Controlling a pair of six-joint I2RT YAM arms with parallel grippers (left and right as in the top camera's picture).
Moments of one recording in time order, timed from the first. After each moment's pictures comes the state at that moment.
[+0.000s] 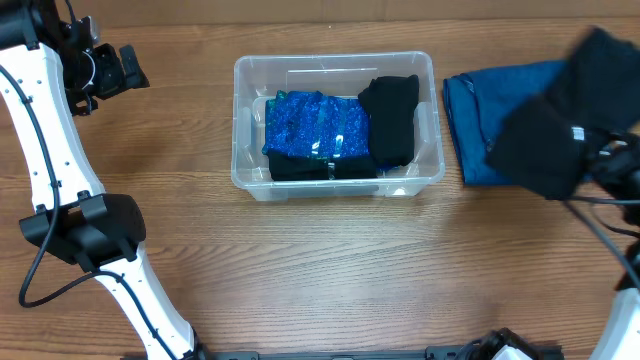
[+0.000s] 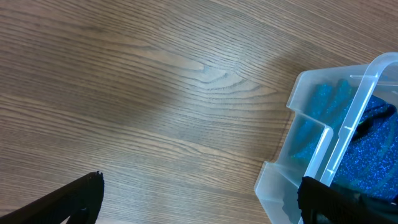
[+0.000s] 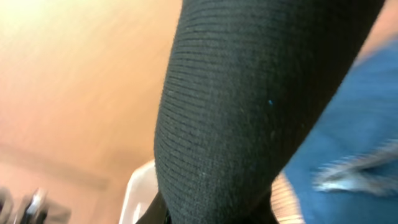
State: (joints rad) left arm 0.32 2.27 2.63 -1.68 0.20 -0.08; right arm -0.66 0.99 1.08 -0.51 -0.91 0.43
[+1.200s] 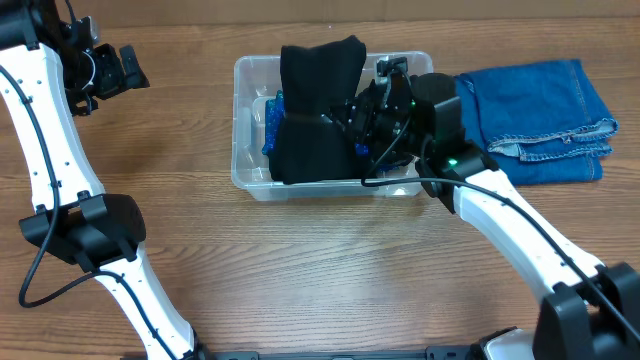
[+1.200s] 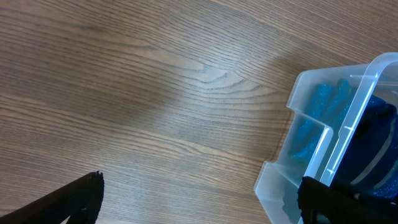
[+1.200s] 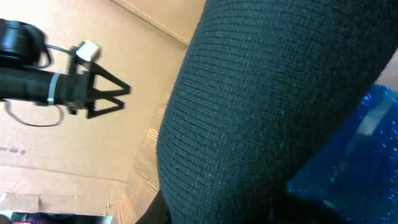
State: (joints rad) left arm 0.32 2.27 2.63 -1.68 0.20 -0.08; right arm 0.39 1.58 1.08 0.13 -0.60 0.72
